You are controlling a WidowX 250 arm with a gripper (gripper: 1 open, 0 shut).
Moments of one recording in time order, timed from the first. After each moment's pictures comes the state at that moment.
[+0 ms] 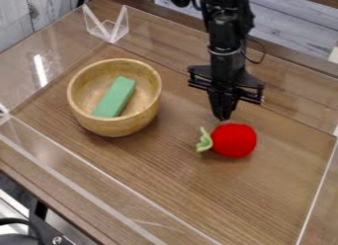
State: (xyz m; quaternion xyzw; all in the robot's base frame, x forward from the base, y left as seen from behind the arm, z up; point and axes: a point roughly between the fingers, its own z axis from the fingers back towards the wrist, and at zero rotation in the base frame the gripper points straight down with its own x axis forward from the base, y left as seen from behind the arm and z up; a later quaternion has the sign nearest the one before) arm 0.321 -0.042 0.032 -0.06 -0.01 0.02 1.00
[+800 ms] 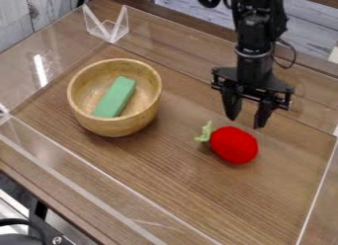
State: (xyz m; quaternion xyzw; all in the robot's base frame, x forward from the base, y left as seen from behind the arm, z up) arm 0.321 -0.068 0.041 -0.05 0.00 0.00 1.00
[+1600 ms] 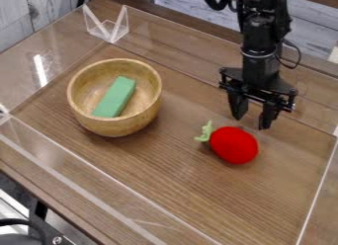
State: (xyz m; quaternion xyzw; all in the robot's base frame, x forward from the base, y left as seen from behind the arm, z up) arm 0.332 -0.068 0.033 -0.07 0.00 -0.05 1.00
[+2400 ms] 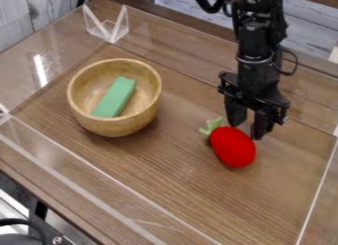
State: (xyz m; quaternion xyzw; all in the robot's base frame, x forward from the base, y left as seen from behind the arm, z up) arm 0.309 -0.079 0.035 -0.08 0.02 -0.16 0.98
